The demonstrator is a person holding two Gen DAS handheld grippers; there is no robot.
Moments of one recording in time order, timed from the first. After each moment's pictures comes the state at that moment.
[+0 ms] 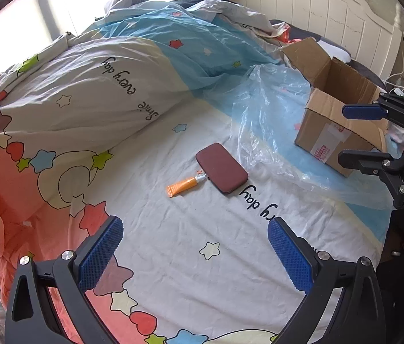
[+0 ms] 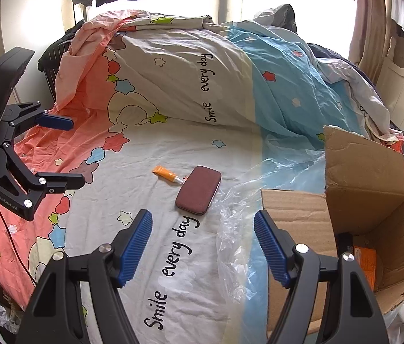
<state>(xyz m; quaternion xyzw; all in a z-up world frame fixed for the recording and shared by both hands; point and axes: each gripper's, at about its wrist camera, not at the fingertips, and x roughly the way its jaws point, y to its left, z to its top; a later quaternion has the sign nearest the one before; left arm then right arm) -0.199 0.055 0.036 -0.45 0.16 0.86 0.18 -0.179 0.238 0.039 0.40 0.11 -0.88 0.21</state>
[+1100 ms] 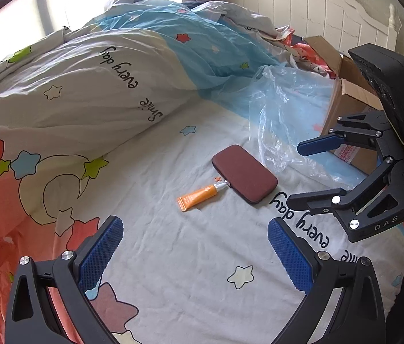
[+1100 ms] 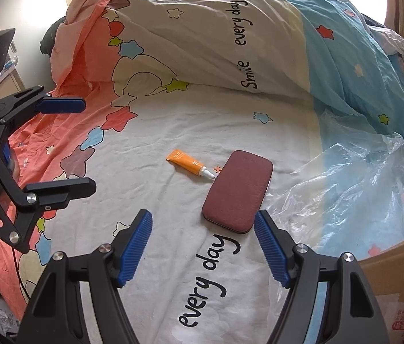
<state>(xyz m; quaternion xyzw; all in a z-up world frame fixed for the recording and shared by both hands) -0.240 0.034 -0.030 -0.41 0.16 0.87 0.21 -0.251 0.182 -0.058 0.46 0.10 -0.84 0.26</state>
